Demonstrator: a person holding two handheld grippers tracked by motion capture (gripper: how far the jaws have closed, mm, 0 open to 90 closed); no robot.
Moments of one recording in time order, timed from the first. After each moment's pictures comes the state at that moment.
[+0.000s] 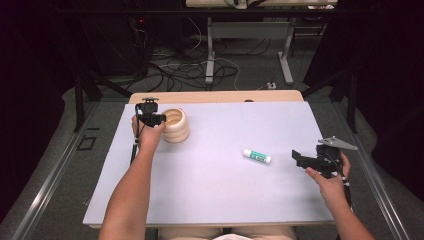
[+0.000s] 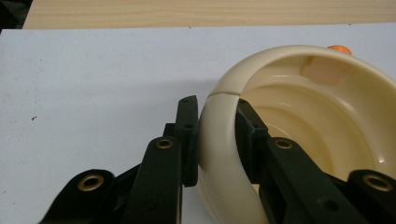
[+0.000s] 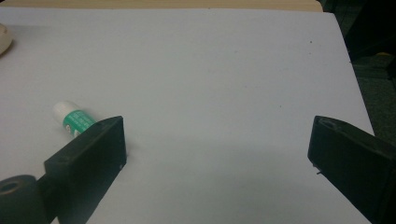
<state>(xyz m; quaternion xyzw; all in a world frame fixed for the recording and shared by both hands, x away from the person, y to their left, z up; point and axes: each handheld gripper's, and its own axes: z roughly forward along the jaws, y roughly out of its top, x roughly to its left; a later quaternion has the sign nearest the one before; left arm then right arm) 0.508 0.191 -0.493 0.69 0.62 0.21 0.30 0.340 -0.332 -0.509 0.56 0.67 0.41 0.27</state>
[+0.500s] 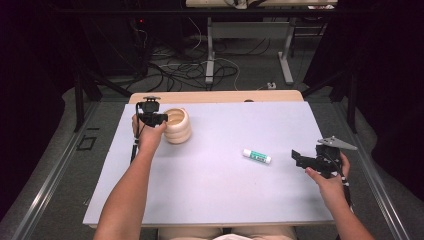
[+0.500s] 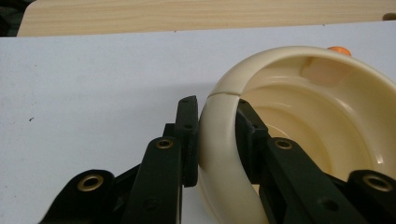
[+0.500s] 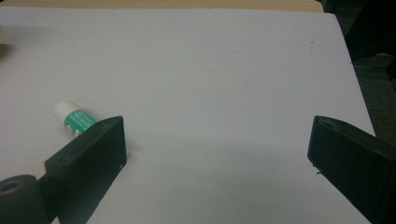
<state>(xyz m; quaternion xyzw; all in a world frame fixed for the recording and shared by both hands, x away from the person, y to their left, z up) 0.496 0.182 -0.476 0.70 0.61 0.21 0.30 0.340 -0.330 -0.508 0.56 0.67 0.41 0.27</state>
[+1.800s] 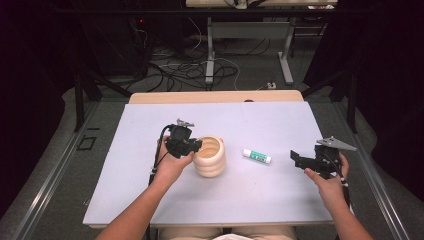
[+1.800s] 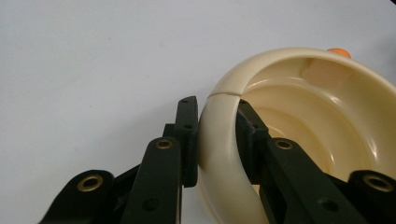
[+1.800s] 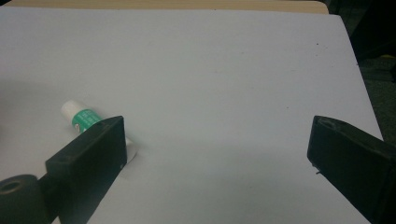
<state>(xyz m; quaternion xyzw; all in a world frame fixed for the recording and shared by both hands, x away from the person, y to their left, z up) 0.383 0.095 -0.462 0.80 0.47 0.12 0.35 0.338 -0.327 -0.507 0.56 0.67 0.41 0.27</state>
